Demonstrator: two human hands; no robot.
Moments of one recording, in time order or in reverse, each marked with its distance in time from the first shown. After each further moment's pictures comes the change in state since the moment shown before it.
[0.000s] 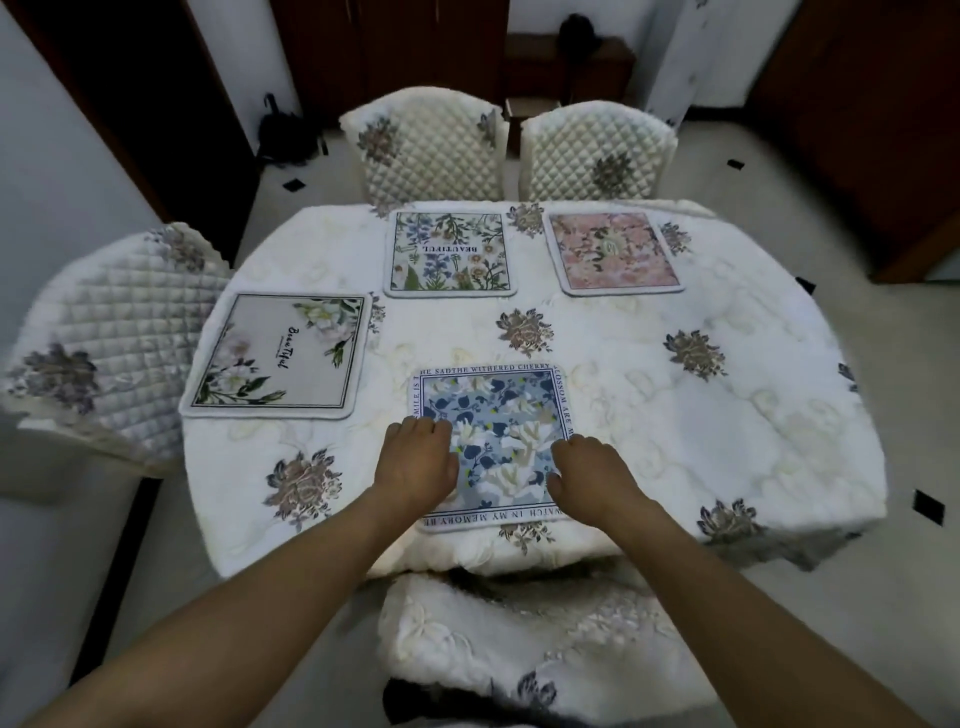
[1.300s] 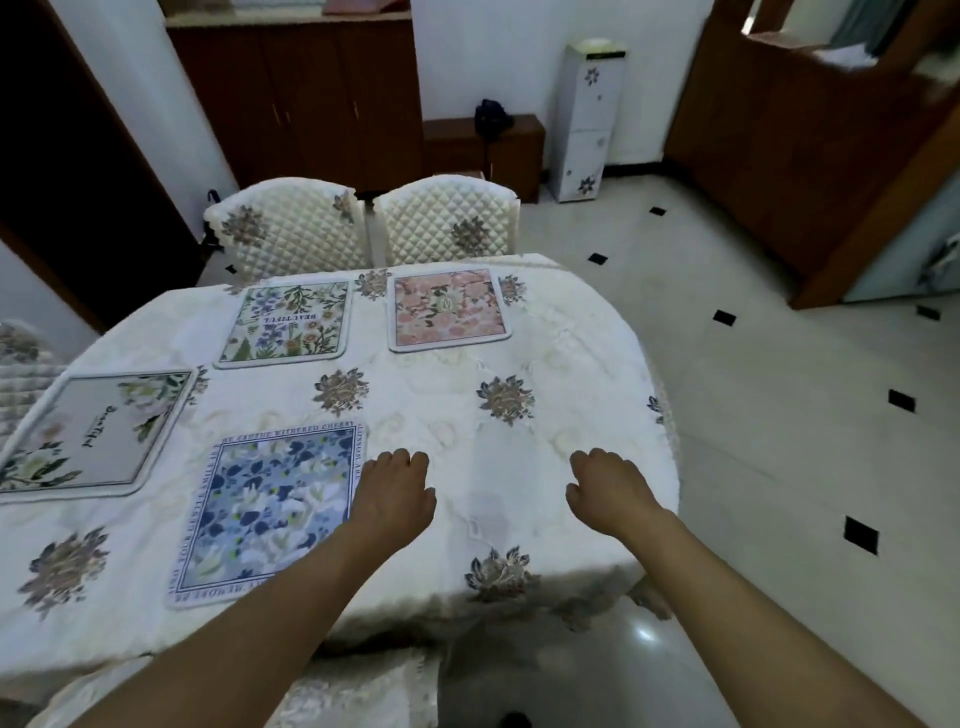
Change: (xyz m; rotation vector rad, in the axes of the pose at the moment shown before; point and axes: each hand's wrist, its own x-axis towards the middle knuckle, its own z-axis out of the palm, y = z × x) left_hand 0.084 0.352 -0.007 0.086 0.033 -0.011; right_hand -0.110 0.384 -0.058 -0.008 0.049 0.160
